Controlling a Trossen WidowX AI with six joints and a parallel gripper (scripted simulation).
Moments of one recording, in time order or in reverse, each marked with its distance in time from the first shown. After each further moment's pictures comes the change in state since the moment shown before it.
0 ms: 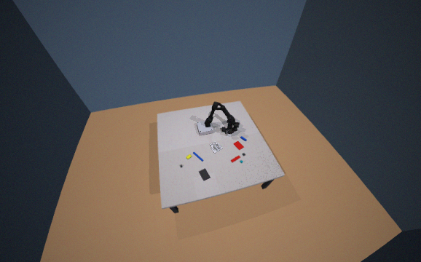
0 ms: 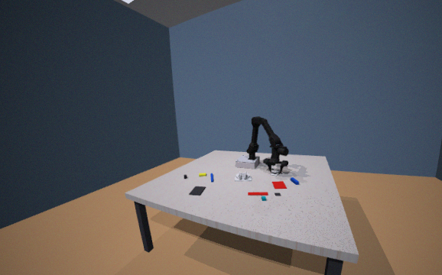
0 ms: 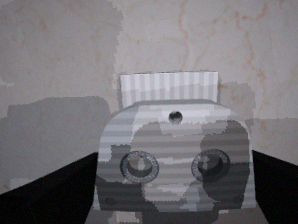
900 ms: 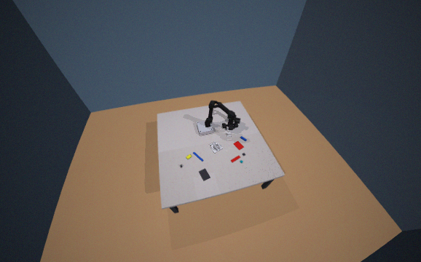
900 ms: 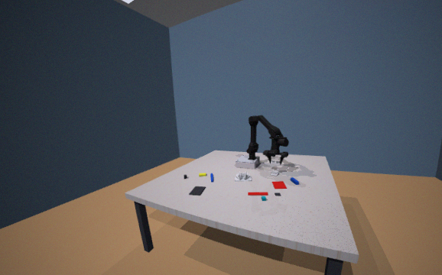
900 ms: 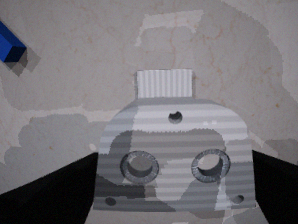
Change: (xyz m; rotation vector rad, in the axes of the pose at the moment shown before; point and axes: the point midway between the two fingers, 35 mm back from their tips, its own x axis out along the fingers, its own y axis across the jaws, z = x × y) arm -0.069 0.000 0.000 -0.006 0.000 0.001
